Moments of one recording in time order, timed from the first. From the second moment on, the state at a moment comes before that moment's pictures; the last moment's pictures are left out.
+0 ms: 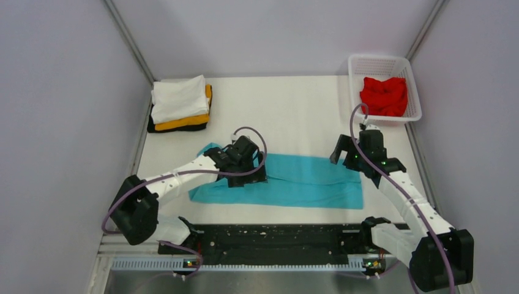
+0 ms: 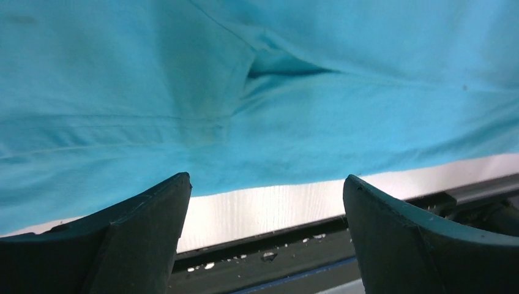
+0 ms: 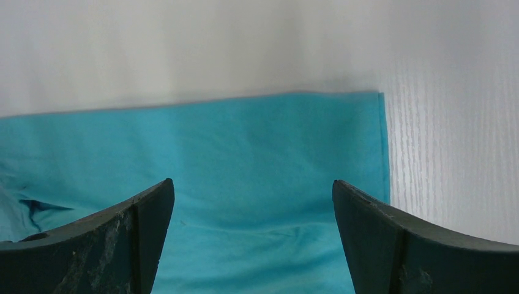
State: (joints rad) left arm -0.77 1.41 0.91 -0.61 0.03 -0.87; right arm 0.18 0.99 0.66 -0.47 0.04 0.44
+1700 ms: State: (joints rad) left arm -0.43 2.77 2.46 -0.09 0.37 -1.01; right arm 0.76 1.48 0.77 -0.37 -0.48 0.34
